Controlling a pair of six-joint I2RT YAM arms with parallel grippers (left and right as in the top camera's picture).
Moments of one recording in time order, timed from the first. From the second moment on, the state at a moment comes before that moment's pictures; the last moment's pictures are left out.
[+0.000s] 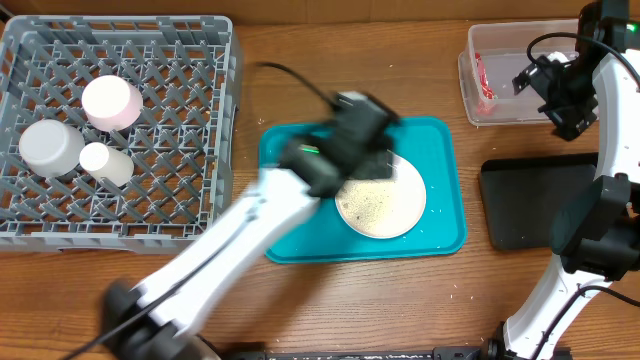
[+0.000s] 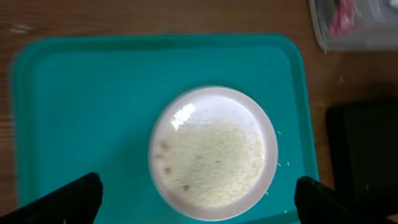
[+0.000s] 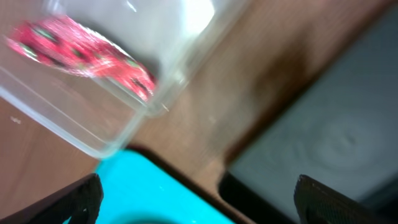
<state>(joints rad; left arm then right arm) -0.69 1.64 1.56 -0.93 -0.16 -0.68 -0.24 2.11 2.08 -1.34 -0.07 0.65</state>
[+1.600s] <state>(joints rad) 0.17 1.52 1.58 -1.33 -0.21 -0.55 0.72 2.33 2.08 -1.34 0.11 0.89</state>
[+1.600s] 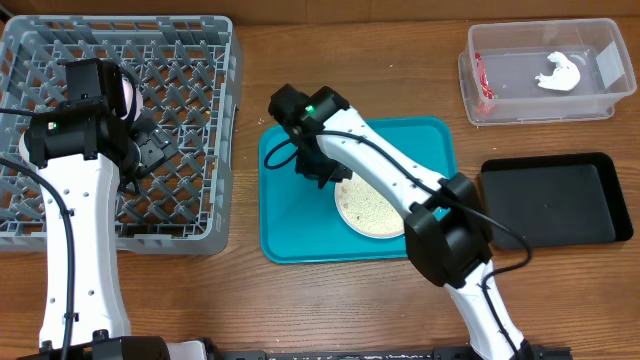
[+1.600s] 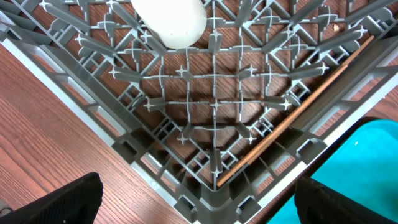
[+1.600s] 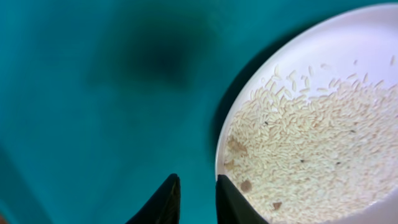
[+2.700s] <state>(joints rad) 0.17 1.52 1.58 -1.33 -0.21 -0.55 0.72 2.34 1.92 -1.31 0.14 0.98</state>
